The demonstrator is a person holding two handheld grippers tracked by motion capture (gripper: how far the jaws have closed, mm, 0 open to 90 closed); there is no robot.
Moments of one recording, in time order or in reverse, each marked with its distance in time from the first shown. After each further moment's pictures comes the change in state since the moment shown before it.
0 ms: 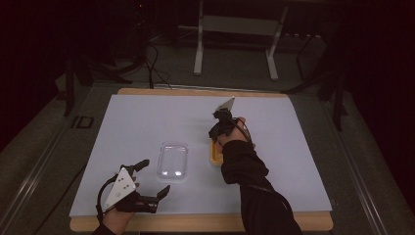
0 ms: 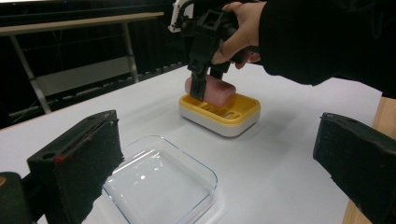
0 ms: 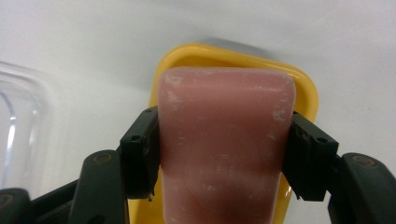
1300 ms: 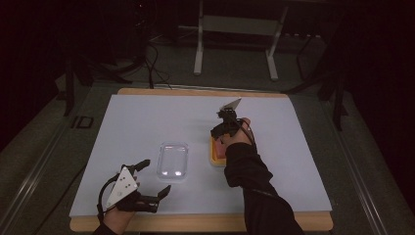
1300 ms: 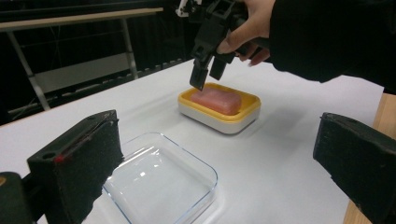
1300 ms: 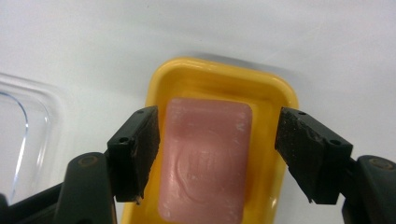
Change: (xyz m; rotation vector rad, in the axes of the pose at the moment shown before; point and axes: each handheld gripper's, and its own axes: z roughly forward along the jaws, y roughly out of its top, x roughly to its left) left arm 0.001 -0.001 0.003 0.017 -0.003 0.001; right arm -0.010 -0.009 -0.010 -0.101 0.037 0.010
